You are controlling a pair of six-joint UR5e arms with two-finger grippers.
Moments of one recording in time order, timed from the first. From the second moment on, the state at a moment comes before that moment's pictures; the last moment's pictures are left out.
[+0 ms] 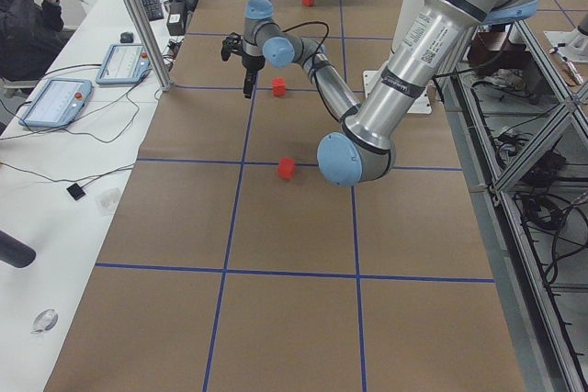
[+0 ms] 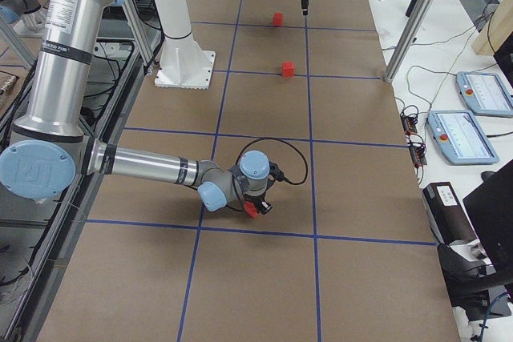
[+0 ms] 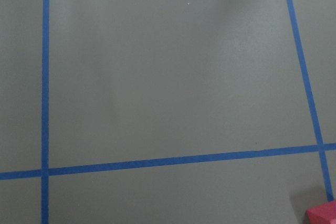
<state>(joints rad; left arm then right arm) -0.85 -2.16 -1.78 -1.58 -2.00 -0.91 1.12 -1.82 1.58 -0.88 2.32 -0.23</state>
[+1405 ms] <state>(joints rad) -0.92 -1.93 -1.81 -1.73 -2.01 -0.70 0.84 -1.15 1.79 -1.44 2.25 0.70</state>
